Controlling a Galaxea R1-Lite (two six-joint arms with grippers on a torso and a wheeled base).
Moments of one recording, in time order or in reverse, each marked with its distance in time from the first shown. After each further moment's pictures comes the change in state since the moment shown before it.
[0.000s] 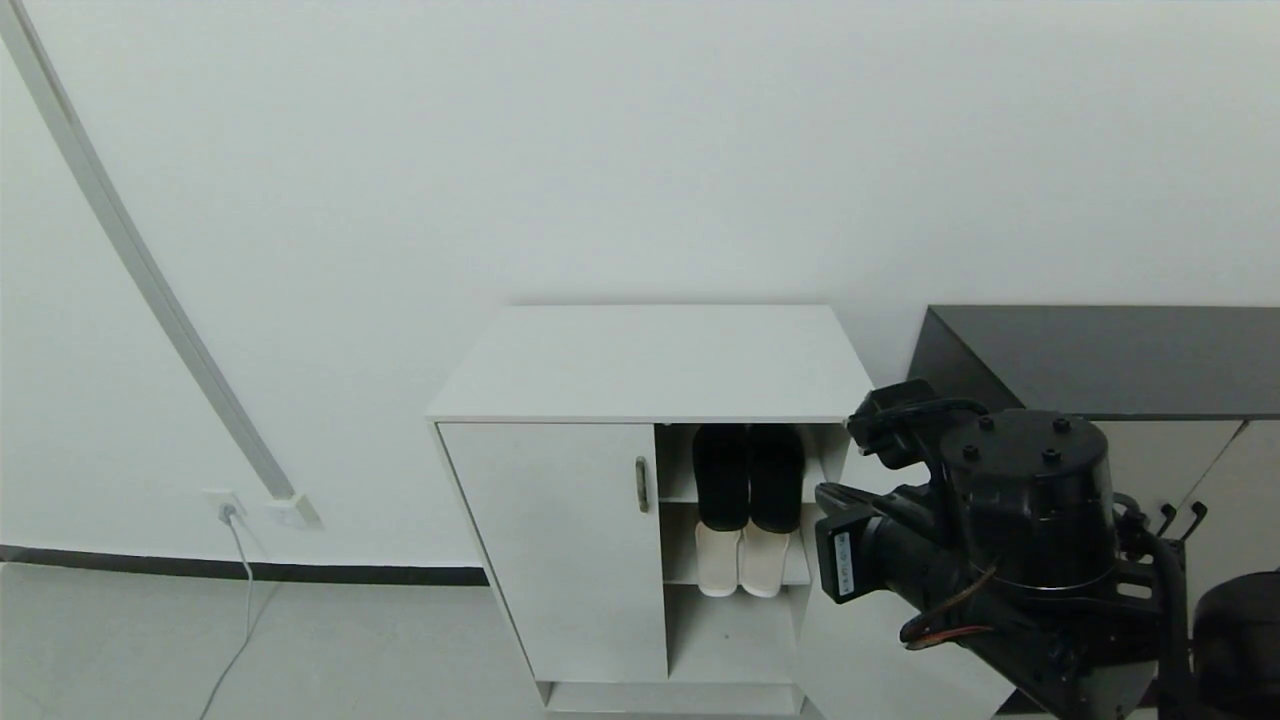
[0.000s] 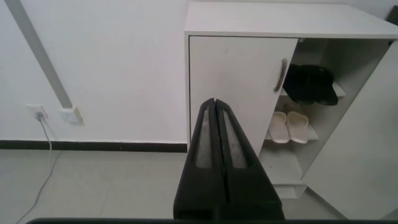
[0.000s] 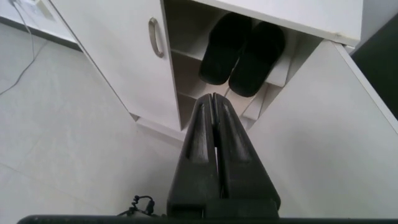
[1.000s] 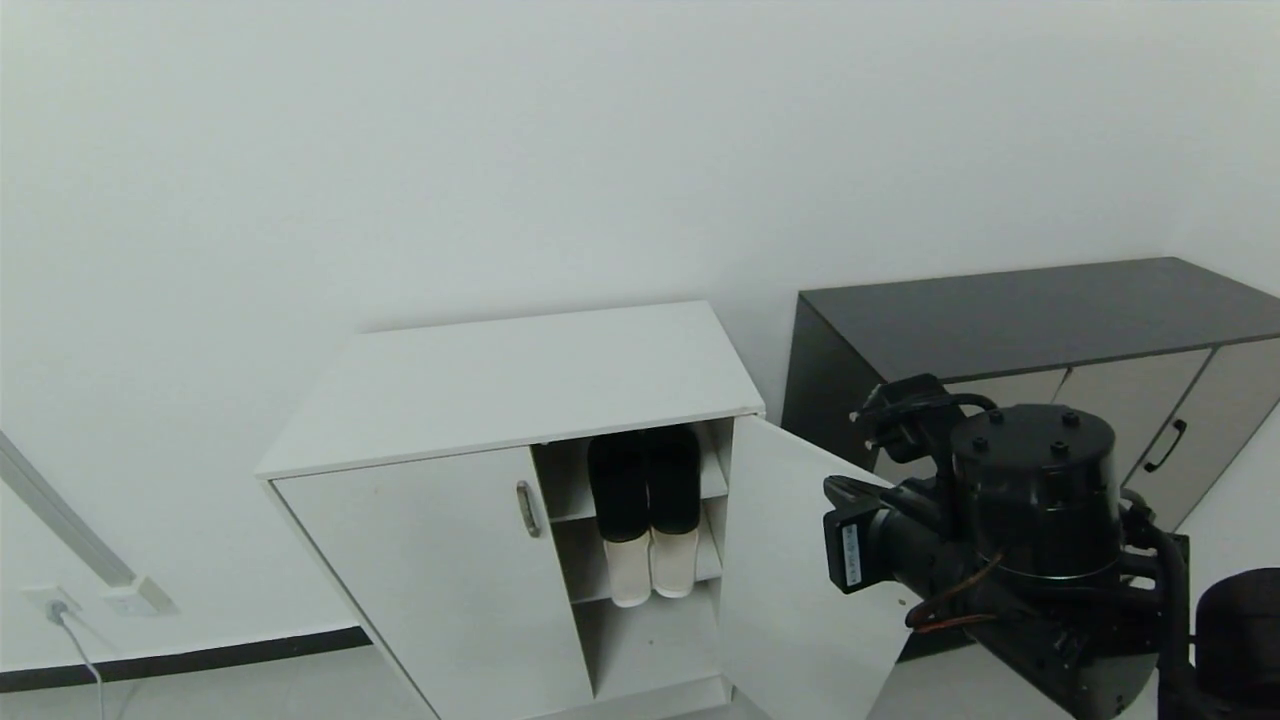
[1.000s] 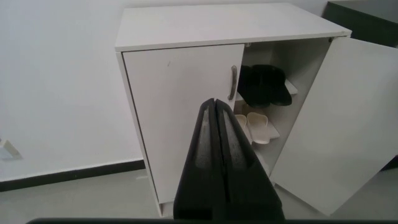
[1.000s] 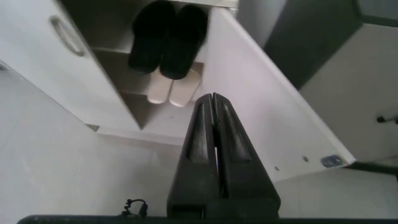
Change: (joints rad) left arm 0.000 0.000 0.000 0.001 0.000 -0.001; right arm -0.032 0.000 0.010 -0.026 0.000 -0.021
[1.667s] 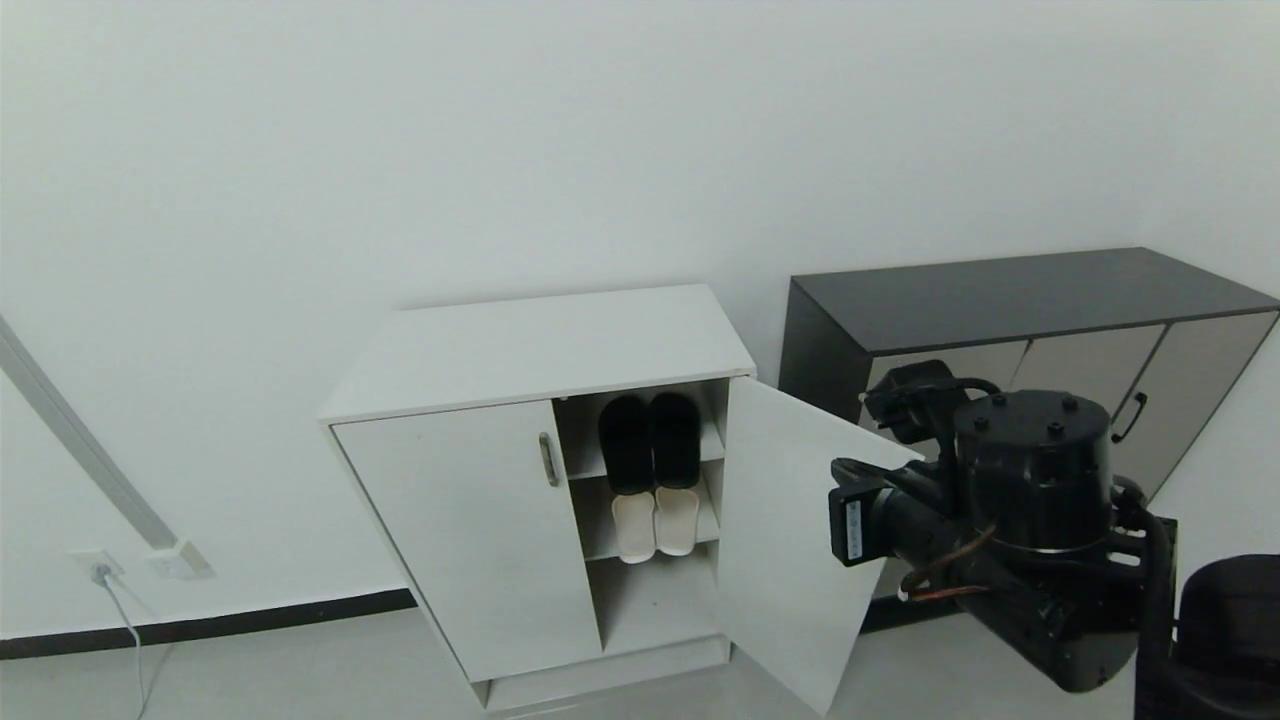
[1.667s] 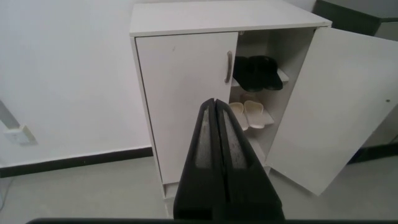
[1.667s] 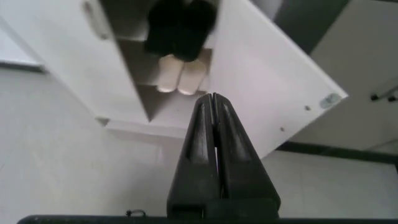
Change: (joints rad) left arm 0.000 0.000 0.000 -0.001 0.002 0.002; right arm -0.052 0.026 -0.013 -0.051 0.001 -0.003
